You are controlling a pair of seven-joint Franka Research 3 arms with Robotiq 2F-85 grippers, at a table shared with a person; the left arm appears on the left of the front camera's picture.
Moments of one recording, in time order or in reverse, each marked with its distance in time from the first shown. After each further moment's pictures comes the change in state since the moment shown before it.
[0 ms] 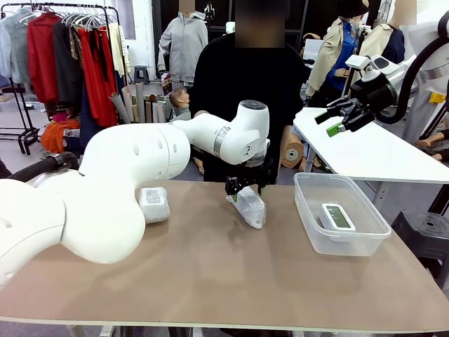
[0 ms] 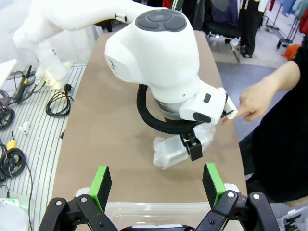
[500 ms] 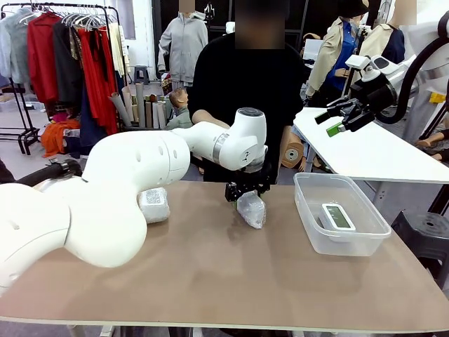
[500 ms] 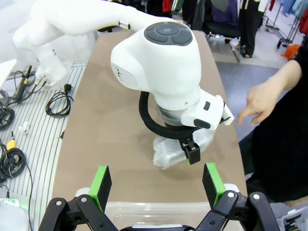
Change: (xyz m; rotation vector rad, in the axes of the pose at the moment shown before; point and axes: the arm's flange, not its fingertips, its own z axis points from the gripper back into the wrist) left arm -0.002 0.002 -0.022 -0.011 0.044 0.018; right arm 0.000 0.000 0.000 0.000 0.000 0.000
